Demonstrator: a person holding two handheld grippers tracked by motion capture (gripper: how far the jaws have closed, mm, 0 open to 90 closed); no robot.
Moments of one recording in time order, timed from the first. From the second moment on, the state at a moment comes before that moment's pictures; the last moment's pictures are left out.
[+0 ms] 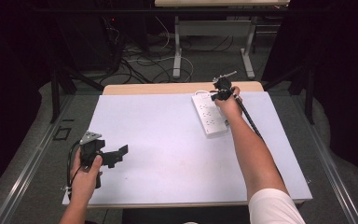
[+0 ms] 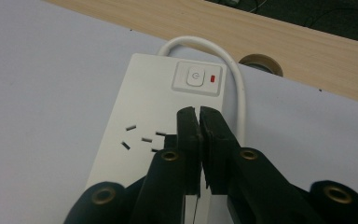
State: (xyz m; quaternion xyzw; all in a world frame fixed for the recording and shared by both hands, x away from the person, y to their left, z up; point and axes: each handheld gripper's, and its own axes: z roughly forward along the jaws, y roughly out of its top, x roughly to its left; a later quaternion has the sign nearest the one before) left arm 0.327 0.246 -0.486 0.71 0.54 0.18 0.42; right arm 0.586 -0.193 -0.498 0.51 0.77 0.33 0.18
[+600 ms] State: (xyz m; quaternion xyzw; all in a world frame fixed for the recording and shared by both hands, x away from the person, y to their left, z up) left arm 0.325 0.247 -0.489 0.71 0.54 0.18 0.42; right arm 0.594 -0.188 -0.516 0.51 0.78 0.32 0.18
